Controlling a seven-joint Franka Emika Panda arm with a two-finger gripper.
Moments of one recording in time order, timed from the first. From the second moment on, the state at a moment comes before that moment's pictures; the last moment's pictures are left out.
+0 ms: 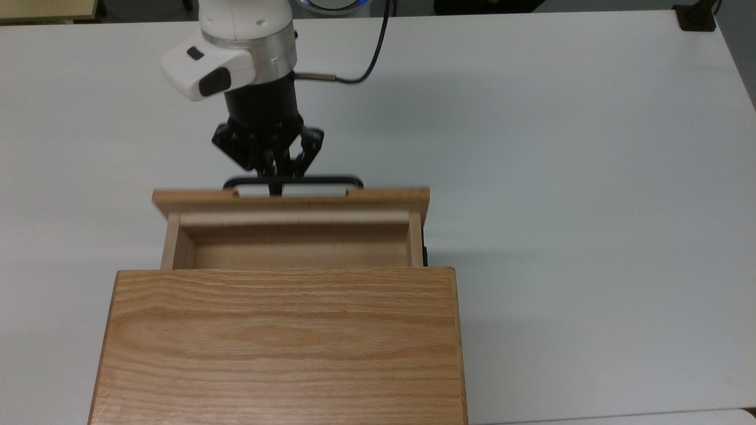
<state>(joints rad) -0.04 0.34 0.03 -1.47 0.02 2.20 0.05</state>
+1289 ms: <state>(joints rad) -0.02 0.41 0.04 -1.49 0.01 2.54 0.13</state>
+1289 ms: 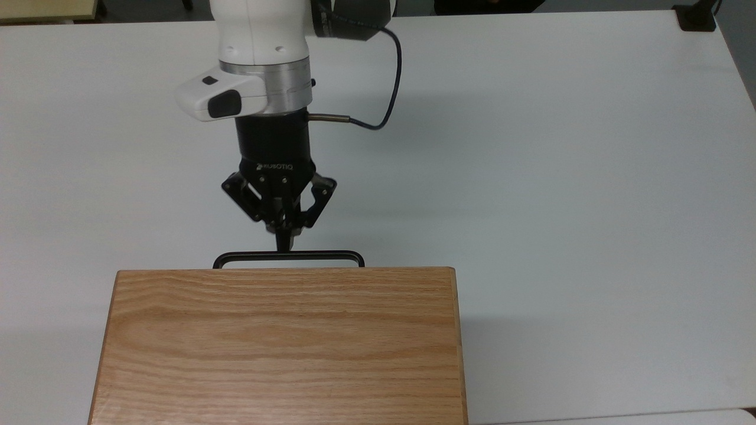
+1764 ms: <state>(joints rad) -0.02 0.19 0.04 -1.56 -0.02 1.92 0.13</state>
